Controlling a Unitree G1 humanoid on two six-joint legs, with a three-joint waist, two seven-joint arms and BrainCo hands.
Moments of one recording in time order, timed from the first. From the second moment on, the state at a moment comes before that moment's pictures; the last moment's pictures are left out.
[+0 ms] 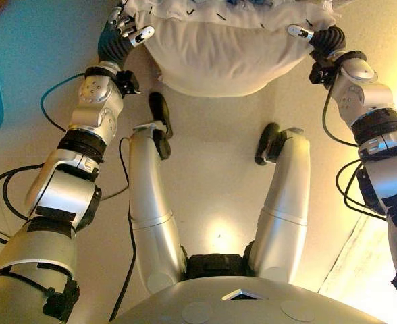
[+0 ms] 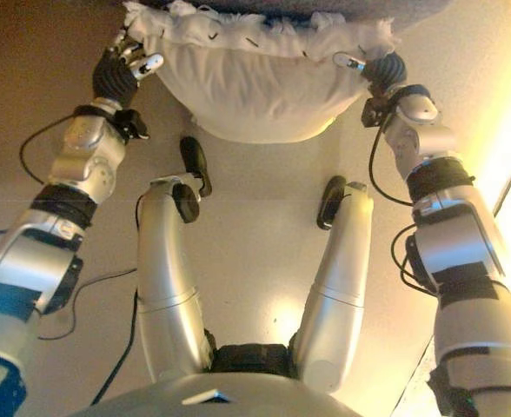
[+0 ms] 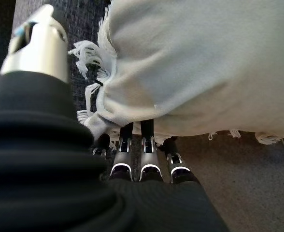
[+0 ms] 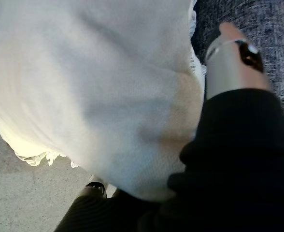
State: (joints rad) left arm -0.96 0.55 -0.46 0.85 -0.80 -0.23 0.03; right arm -1.10 -0.62 0.44 0.97 0.78 0.05 0.10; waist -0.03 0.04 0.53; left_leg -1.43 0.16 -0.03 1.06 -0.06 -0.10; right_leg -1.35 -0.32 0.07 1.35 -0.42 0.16
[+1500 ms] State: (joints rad) left arm -0.88 0.47 -0.40 0.86 -0.86 -0.27 0.00; right arm -0.92 -0.57 0.41 0.88 0.78 -0.07 0.03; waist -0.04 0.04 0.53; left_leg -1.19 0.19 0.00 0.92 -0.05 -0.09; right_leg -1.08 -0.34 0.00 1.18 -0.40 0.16
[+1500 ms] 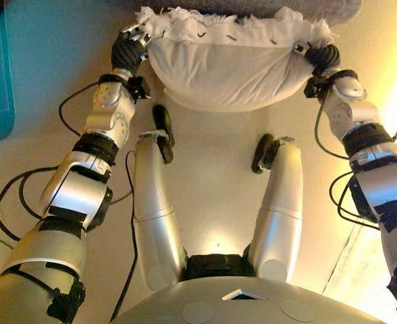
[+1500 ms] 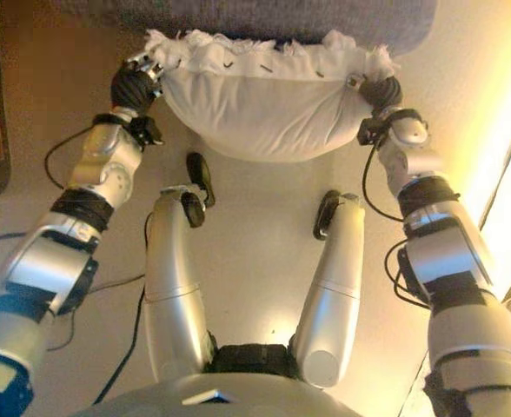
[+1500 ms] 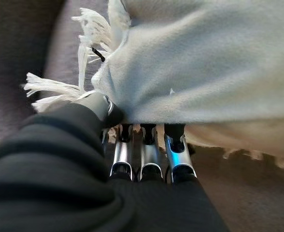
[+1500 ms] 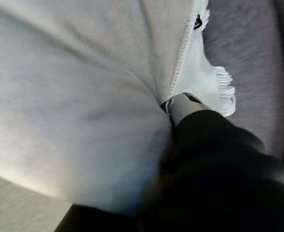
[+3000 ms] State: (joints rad) left arm -0.35 0.40 -0.26 0.50 -0.71 0.01 0.03; right arm -0.23 -0.39 0.21 0.45 0.72 0.08 -0.06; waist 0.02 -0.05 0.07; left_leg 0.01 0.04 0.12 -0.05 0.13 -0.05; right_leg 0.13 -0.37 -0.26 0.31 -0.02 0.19
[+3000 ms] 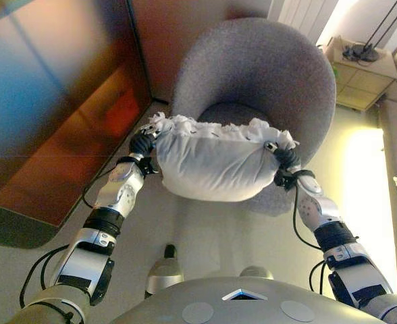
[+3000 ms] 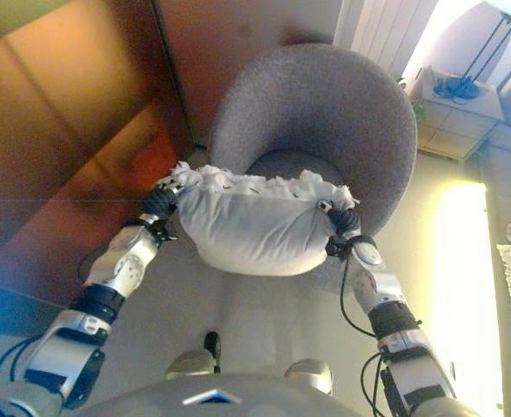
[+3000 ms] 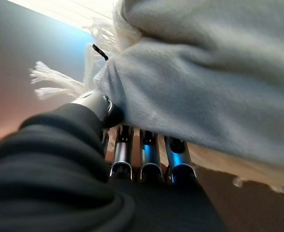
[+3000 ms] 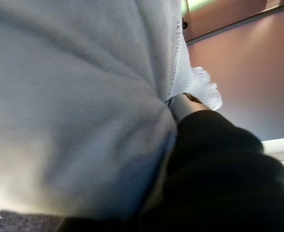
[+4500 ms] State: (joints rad) left arm -0.38 0.32 -0.29 0.56 -0.71 0.01 -0.02; right arm -0.25 -0.50 0.21 0.49 0.76 0.10 0.03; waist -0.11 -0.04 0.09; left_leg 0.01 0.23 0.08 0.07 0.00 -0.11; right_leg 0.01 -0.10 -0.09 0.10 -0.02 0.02
